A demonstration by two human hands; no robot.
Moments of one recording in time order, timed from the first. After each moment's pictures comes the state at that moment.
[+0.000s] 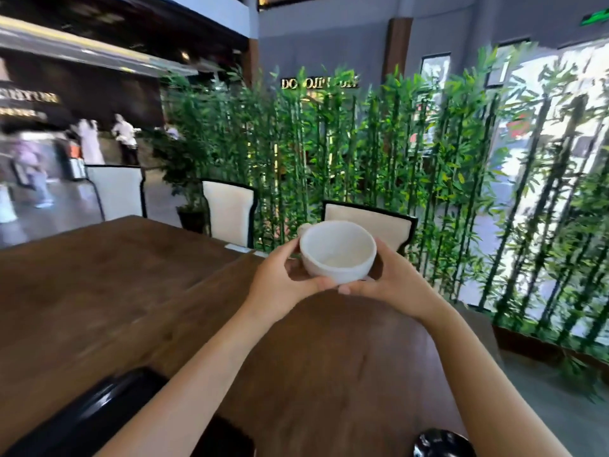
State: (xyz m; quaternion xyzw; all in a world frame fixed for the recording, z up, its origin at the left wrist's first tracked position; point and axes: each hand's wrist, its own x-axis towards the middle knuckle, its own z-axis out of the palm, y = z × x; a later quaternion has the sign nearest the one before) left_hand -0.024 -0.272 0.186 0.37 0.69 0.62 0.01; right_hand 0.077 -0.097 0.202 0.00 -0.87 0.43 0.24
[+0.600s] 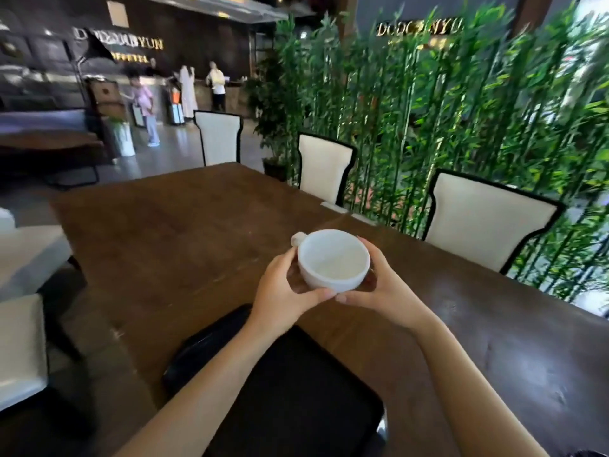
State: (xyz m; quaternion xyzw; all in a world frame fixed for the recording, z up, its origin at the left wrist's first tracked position) left_hand -0.105 -0.502 0.099 0.21 0.76 0.61 -0.04; right_hand -0.069 -0.309 0.109 0.07 -0.84 0.53 0.07
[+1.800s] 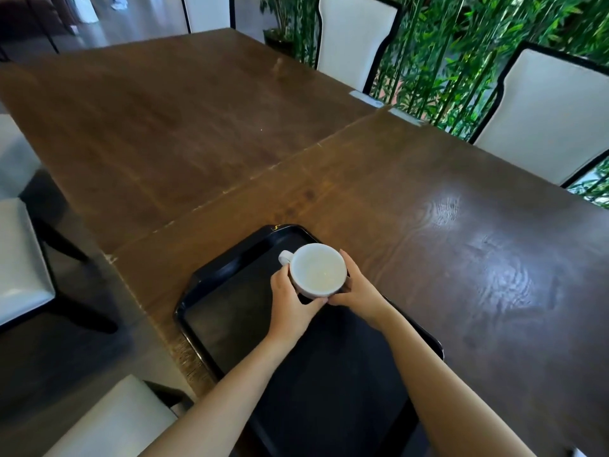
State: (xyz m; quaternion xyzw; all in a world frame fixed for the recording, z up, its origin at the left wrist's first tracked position) left_hand -0.167 -0.529 -0.160 0.04 0.81 0.59 0.03; right_hand -0.156 -0.375 -0.131 -0.06 -0.77 0.62 -0.13
